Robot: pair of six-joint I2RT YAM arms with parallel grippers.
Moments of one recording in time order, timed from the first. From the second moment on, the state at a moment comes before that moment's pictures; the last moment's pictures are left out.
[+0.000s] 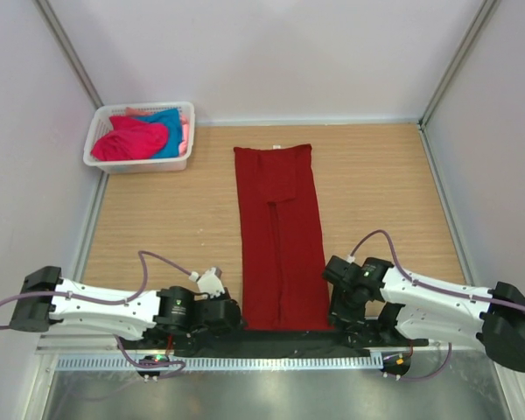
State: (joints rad) left arm -1.56 0.94 0.48 -0.62 -0.36 -1.83; right arm 0.96 0.99 0.46 -0.96 -0.11 1.28
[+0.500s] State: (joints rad) left arm -1.56 0.99 0.48 -0.62 -0.35 -1.83; right arm 0.99 0.99 0.44 -0.86 -0.08 1.32
